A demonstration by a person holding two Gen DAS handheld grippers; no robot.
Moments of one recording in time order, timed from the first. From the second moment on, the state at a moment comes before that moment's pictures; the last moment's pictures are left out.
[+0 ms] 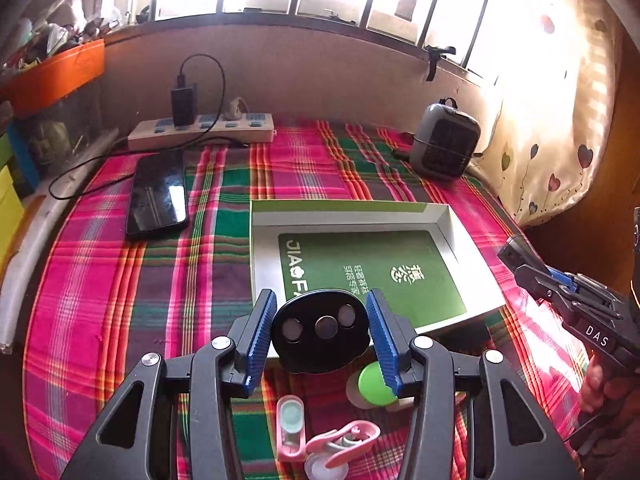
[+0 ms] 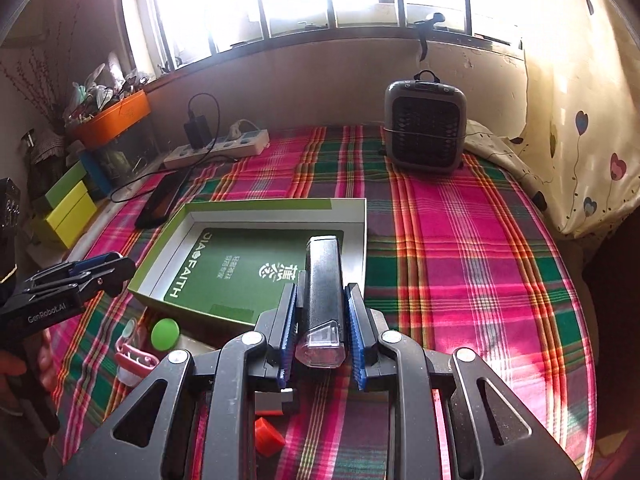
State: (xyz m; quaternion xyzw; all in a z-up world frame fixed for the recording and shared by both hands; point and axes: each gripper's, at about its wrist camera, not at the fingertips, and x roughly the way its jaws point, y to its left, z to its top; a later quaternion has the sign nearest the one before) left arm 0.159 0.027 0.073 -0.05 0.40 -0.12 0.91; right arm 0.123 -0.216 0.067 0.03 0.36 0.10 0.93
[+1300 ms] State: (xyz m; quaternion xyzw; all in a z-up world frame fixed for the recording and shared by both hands) left arm 0.257 -0.009 0.019 0.00 0.46 -0.12 0.88; right arm 0.220 -0.189 0.016 0.00 0.42 0.12 0.90
